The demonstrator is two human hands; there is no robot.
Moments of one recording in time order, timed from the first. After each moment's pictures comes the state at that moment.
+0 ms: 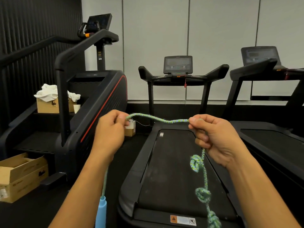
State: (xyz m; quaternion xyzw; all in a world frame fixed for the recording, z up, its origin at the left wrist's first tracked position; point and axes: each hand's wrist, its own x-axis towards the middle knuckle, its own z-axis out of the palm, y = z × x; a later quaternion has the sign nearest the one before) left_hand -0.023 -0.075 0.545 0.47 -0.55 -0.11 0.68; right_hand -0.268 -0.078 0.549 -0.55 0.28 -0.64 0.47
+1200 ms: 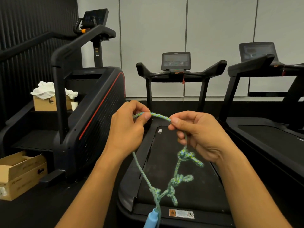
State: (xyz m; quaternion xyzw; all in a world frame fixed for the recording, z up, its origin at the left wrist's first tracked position) left_hand -0.055 -0.059 0.548 0.44 -0.65 0.00 0.62; right_hand -0.244 -0.061 0.549 -0.62 0.27 -0.57 0.47
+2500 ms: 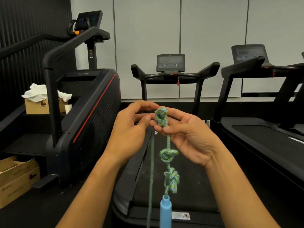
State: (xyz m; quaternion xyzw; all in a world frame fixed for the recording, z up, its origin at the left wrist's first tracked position) left_hand -0.076 -0.049 0.550 0.29 -0.70 -0.16 0.64; right_hand -0.236 -0.051 0.555 -0.57 0.10 -0.53 0.62
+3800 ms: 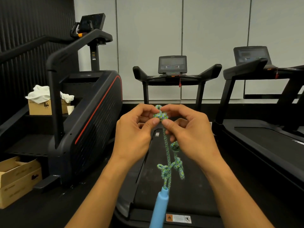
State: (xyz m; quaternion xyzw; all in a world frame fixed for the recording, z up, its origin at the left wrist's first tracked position) left_hand -0.086 -0.056 0.545 0.29 -0.67 -0.10 0.68; right_hand -0.234 -0.052 0.549 -0.71 0.26 -0.63 0.18
